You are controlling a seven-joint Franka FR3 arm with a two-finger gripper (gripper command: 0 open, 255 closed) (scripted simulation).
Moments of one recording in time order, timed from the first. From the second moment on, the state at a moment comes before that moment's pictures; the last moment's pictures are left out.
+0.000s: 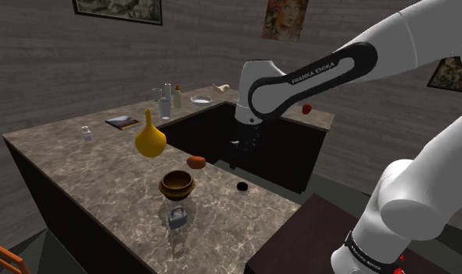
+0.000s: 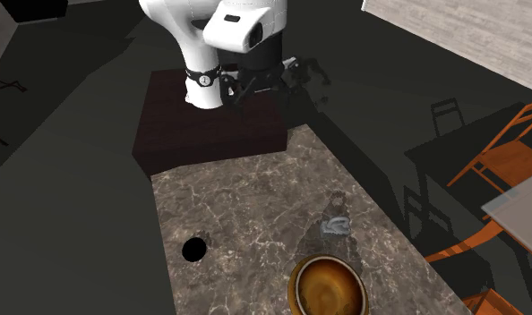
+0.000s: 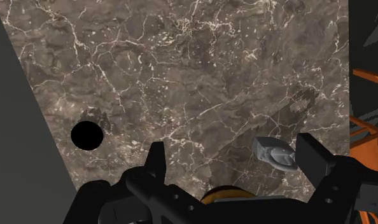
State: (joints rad) arm 0.11 -0.28 0.18 -2.47 0.13 2.19 0.10
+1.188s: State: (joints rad) arm 0.23 0.40 0.23 -2.09 -0.17 2.52 0.44
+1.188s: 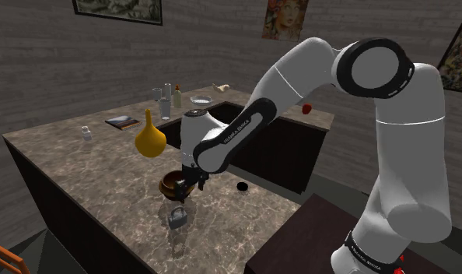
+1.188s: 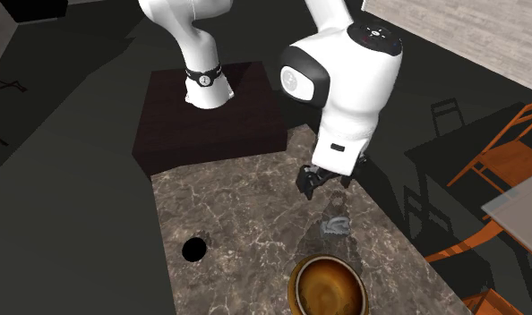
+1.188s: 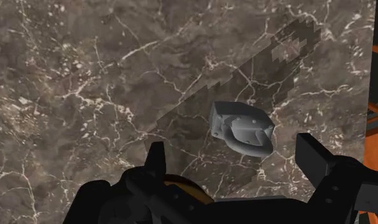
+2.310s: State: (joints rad) arm 0.33 0.72 0.16 -1.84 -0.27 2.59 0.53
